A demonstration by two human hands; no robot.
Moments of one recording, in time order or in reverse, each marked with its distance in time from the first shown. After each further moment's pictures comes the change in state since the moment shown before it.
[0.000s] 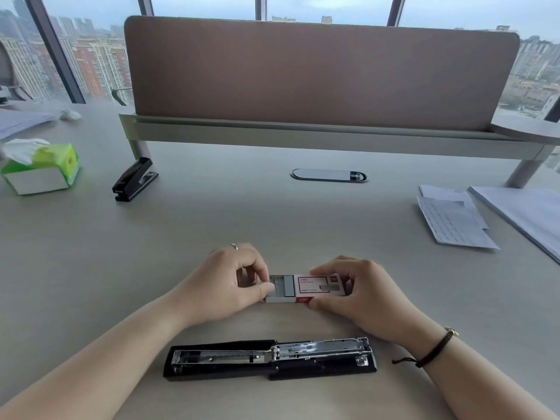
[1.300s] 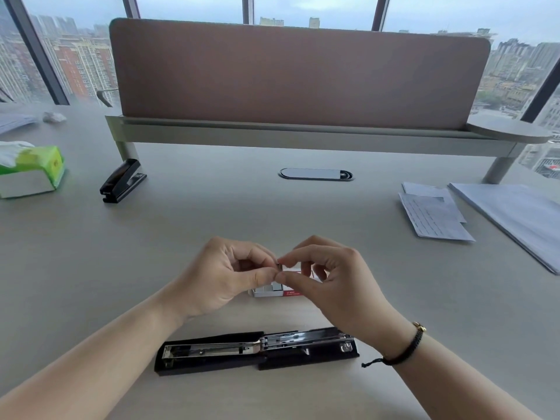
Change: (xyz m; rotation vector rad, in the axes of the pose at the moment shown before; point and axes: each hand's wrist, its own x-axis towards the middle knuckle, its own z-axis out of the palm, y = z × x) left_hand 0.002 0.027 0.002 -0.650 -0.073 0.028; right_hand -0.015 -0.048 0.004 0.277 0.194 -0.222
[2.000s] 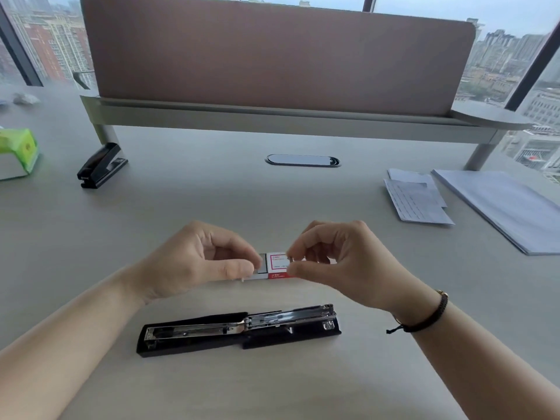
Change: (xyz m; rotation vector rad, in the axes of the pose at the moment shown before) left_hand -0.011 0.018 -0.014 0.054 -0.166 -0.122; right_hand -0.005 -0.009 -0.040 0.041 -0.200 0.070
